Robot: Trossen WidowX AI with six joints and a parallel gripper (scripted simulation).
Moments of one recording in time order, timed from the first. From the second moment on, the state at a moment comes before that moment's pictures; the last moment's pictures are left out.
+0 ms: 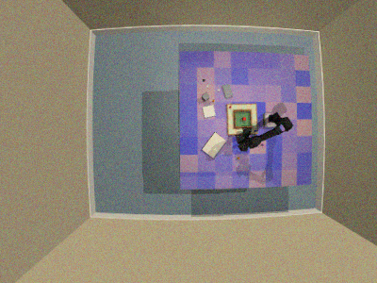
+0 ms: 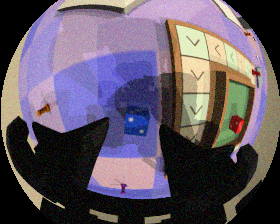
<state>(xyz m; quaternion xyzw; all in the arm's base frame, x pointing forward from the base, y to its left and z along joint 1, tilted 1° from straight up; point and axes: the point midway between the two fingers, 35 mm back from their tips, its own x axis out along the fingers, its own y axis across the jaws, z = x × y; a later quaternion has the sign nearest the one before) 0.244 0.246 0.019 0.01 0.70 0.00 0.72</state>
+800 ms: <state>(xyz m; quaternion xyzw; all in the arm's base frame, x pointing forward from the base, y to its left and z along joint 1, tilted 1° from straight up) 0.243 0.244 0.005 0.01 0.70 0.00 0.71</state>
